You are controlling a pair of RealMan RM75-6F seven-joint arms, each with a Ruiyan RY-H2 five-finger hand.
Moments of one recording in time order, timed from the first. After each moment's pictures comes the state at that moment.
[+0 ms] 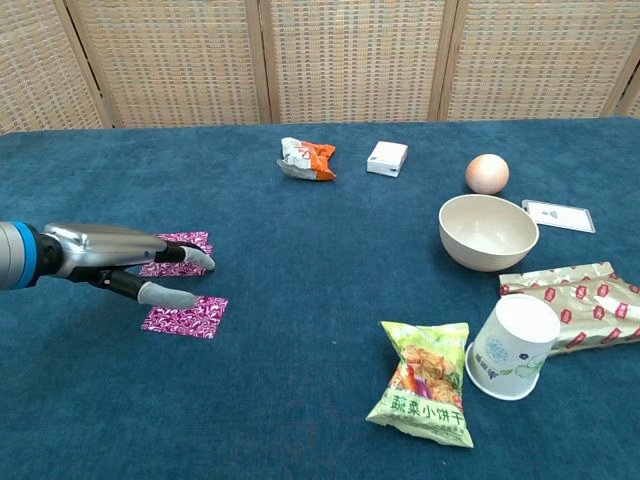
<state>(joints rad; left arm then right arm) -0.84 -1.42 0.02 -1.42 1.12 0.61 0.18 -0.02 -0.97 0.06 -1.50 -1.55 1.60 0.27</state>
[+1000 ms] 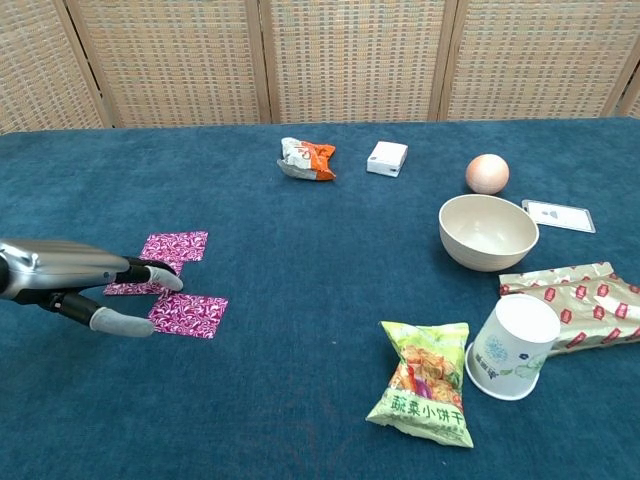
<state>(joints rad) -0.79 -1.34 0.09 -1.52 1.15 0.64 0.22 -0.01 -0.97 0.06 -1.50 -1.55 1.59 0.27</state>
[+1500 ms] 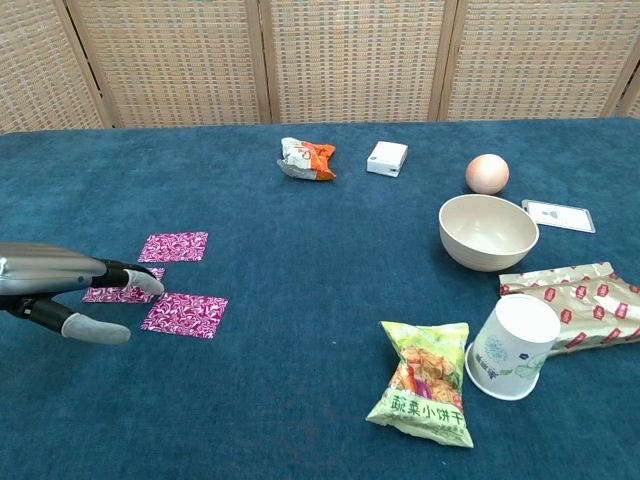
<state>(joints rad) -0.76 -1.29 0.11 -1.57 1.17 0.68 0.23 -0.01 -0.97 0.06 -1.50 -1.55 1.59 0.27</state>
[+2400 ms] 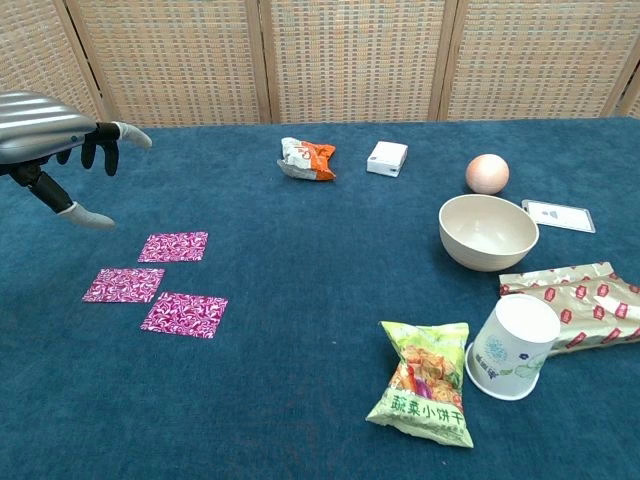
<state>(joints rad) -0.72 -1.29 -0.05 -1.48 1.23 0.98 0.48 -0.01 -0.97 0.06 -1.50 -1.55 1.59 0.27</state>
